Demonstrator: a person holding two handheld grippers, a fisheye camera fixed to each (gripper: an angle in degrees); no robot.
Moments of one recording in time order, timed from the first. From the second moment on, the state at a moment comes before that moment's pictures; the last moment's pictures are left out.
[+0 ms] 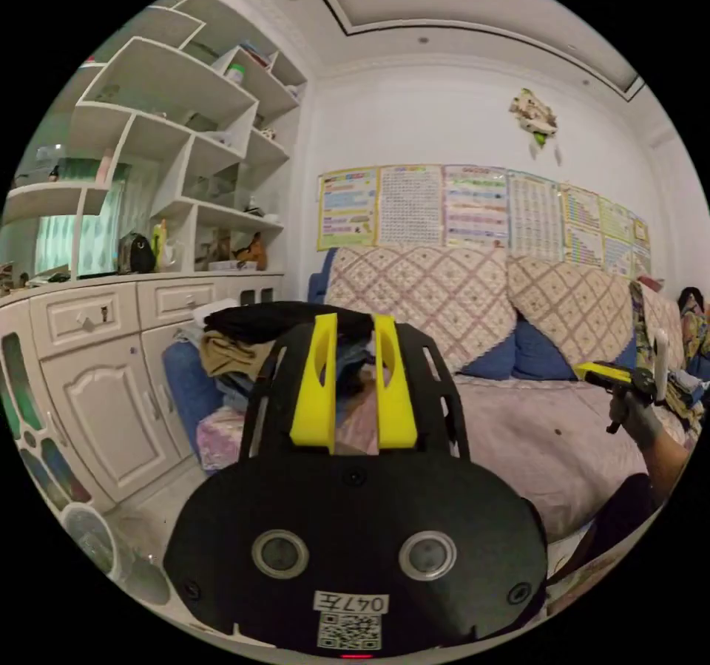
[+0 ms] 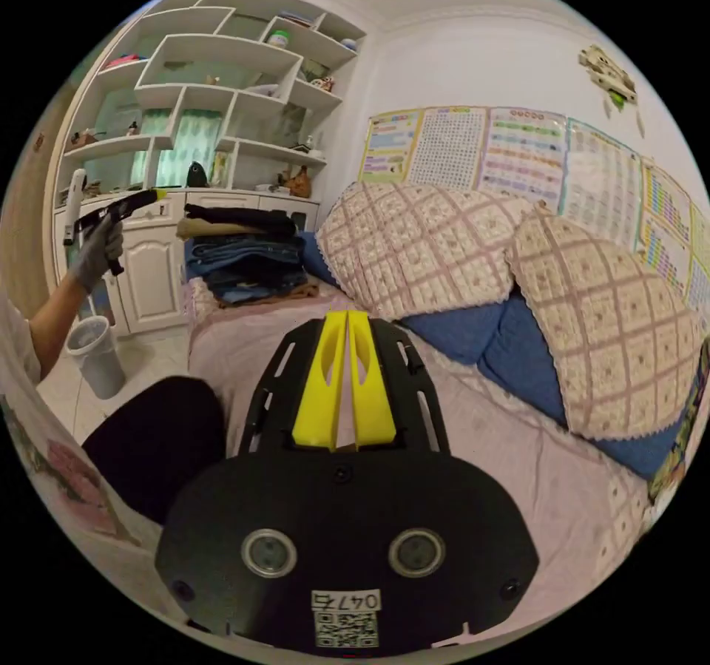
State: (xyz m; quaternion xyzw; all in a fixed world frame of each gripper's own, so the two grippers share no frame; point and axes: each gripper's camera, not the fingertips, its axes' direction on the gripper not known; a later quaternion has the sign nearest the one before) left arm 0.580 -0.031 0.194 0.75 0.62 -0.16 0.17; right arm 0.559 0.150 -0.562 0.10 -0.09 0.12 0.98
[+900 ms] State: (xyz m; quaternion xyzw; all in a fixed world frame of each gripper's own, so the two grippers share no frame) left arm 0.468 0.186 -0.210 0.79 0.52 0.31 0.04; right arm 0.780 0.579 -0.834 0.08 -0.17 0.47 0.86
